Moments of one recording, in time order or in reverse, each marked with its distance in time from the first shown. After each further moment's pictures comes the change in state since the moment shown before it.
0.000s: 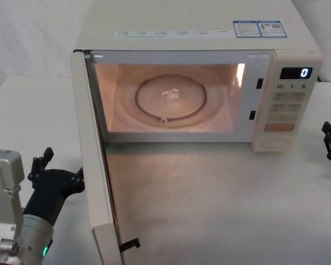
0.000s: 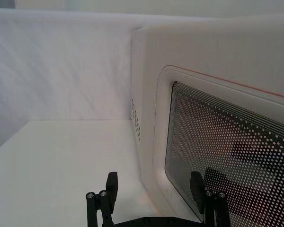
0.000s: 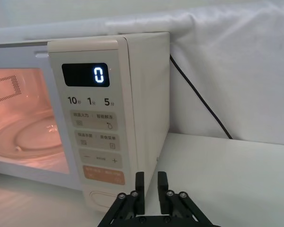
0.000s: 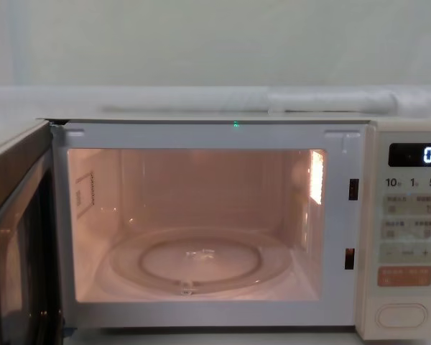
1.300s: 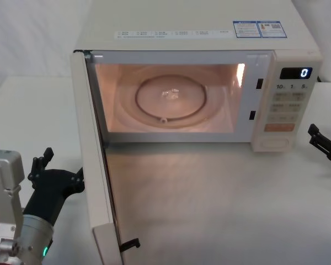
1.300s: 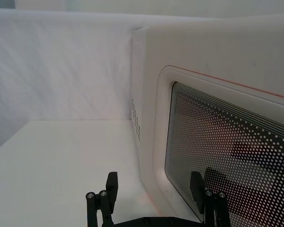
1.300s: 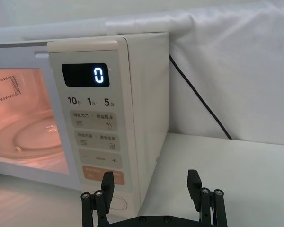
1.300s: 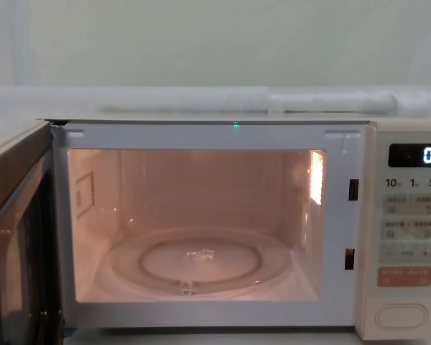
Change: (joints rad) left arm 0.000 0.000 0.000 0.000 0.000 0.000 0.000; right arm -0.001 -0.002 0.001 -0.001 -0.003 0.000 -0.002
